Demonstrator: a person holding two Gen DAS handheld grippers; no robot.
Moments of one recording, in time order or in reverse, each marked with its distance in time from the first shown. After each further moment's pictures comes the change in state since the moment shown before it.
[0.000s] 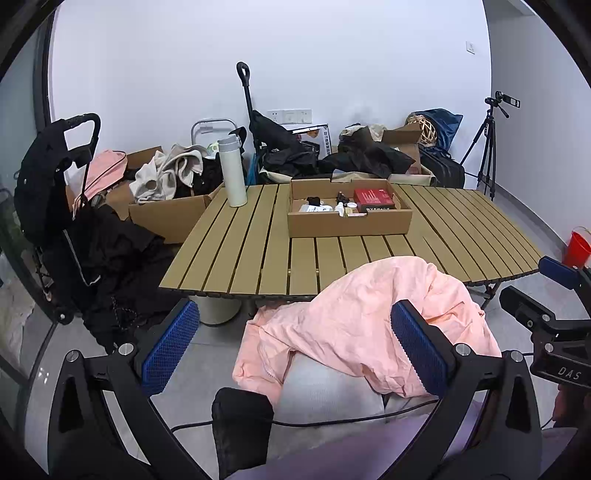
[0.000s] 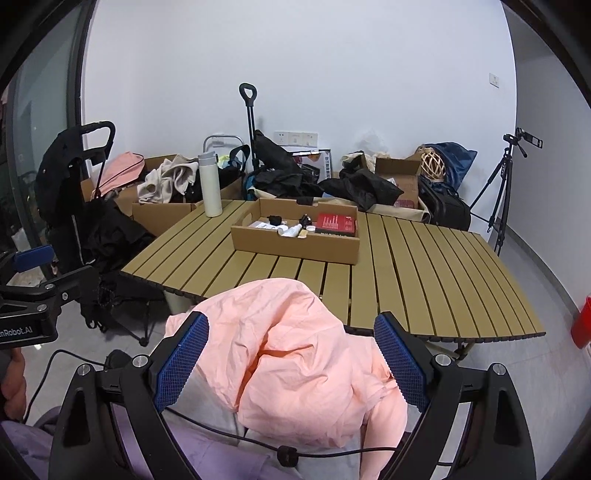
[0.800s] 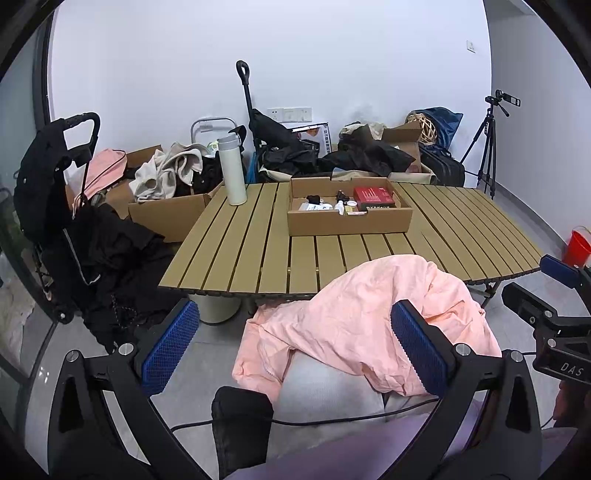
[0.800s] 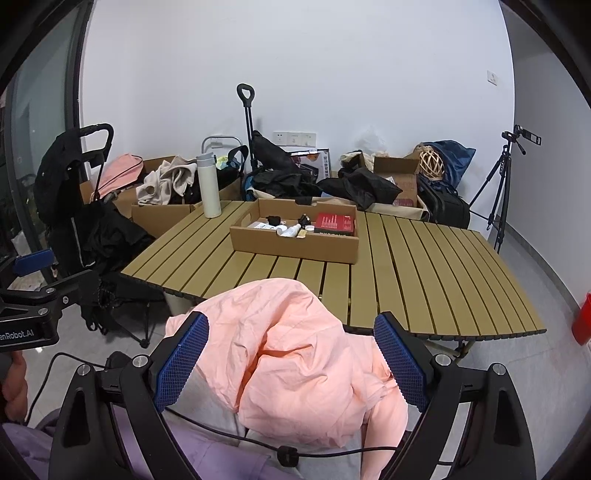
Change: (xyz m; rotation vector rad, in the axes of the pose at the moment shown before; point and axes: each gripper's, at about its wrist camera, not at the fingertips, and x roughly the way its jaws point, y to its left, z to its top) left arm 0.001 0.001 -0.001 0.001 0.003 -0.004; right arm 0.000 -0.001 -0.001 0.014 -0.004 -0.005
